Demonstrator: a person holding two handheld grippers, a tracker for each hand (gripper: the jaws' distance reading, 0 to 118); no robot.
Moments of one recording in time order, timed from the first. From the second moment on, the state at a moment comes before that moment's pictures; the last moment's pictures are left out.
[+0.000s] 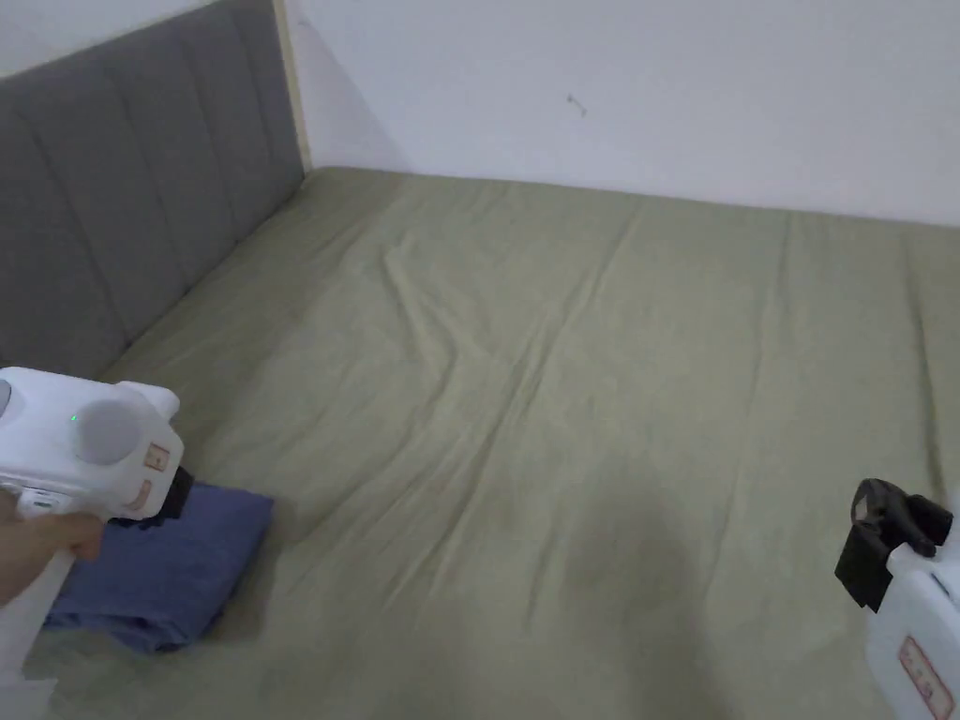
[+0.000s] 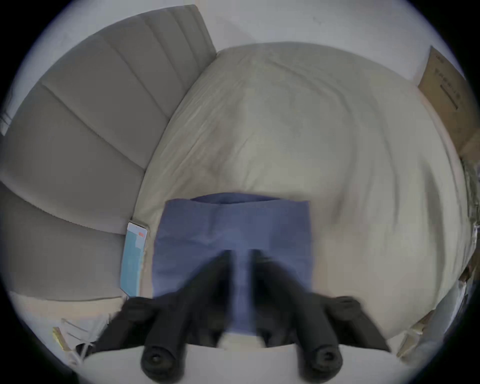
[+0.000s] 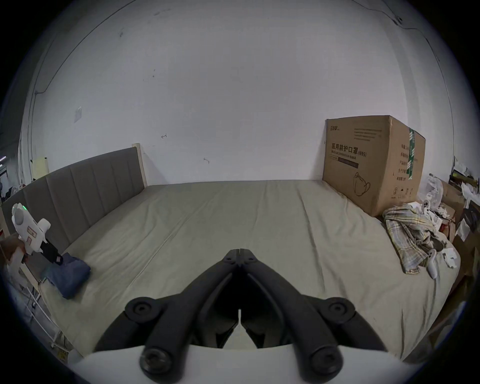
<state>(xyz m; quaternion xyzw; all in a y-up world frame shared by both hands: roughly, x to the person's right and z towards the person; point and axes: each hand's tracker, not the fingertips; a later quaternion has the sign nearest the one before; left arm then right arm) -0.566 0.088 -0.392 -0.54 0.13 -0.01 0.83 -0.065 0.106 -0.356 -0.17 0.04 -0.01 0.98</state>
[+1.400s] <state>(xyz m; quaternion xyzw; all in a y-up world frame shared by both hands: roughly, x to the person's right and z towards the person) -0.224 0.266 -0.269 -0.04 0.10 -0.05 0.99 -0.009 0.246 -0.299 -0.01 0.04 -0.02 1.00</state>
